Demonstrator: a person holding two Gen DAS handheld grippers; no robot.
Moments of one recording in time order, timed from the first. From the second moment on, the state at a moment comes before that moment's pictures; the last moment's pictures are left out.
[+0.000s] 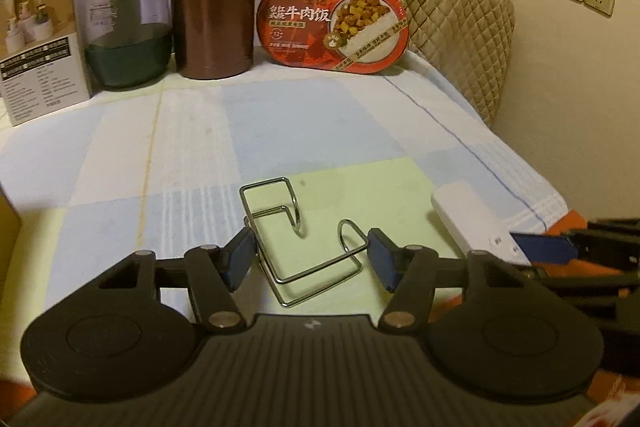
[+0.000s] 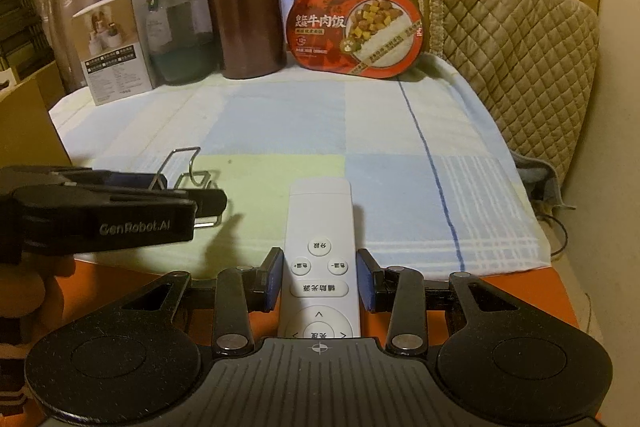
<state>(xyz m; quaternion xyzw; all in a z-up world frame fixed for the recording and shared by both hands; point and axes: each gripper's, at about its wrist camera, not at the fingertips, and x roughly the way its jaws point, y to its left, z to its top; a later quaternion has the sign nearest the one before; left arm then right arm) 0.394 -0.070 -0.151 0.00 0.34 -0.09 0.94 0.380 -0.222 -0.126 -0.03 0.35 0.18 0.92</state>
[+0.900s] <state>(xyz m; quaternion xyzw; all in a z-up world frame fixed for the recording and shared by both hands) 0.308 -0.038 -0.143 -0.03 0.36 -0.01 0.93 0.345 -0.211 -0.106 0.01 0.36 0.20 0.91</state>
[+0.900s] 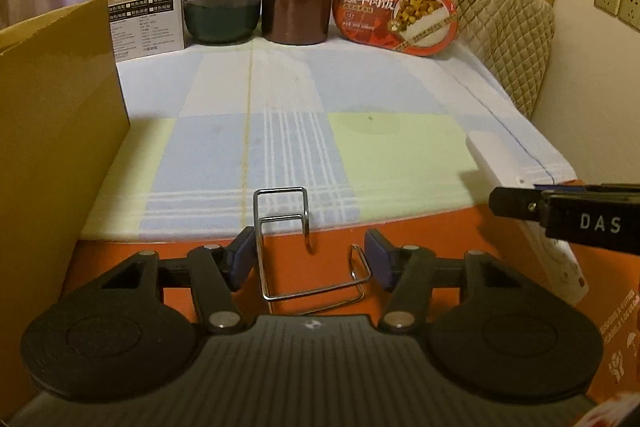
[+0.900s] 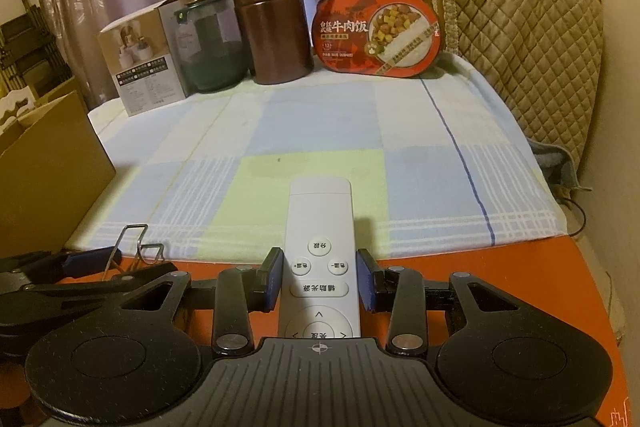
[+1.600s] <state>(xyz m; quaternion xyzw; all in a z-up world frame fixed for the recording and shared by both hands) 0.222 -0.035 -0.108 -0.02 0.36 -0.04 0.93 0.299 -0.206 -0.060 -0.01 0.34 0.20 0.92</state>
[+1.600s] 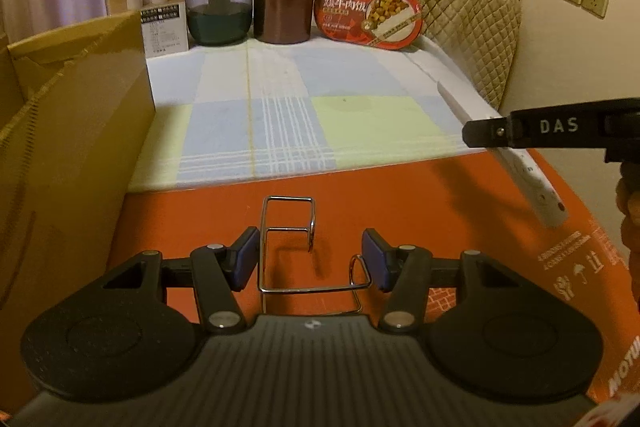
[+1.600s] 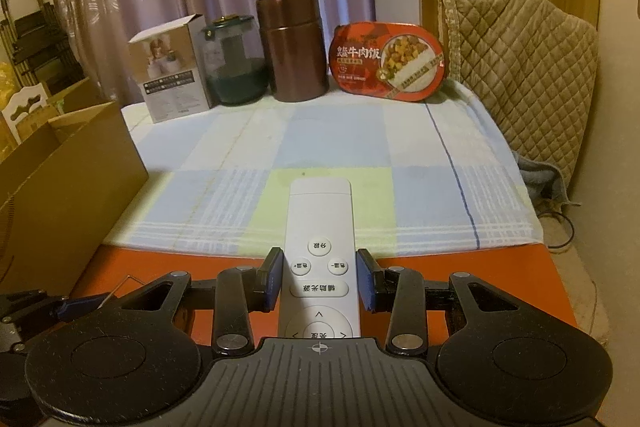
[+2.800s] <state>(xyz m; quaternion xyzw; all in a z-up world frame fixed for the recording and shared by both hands) 0.119 0.059 0.063 -0.04 0.28 0.00 0.96 0.169 -0.108 0.078 -0.04 0.30 0.28 0.91</state>
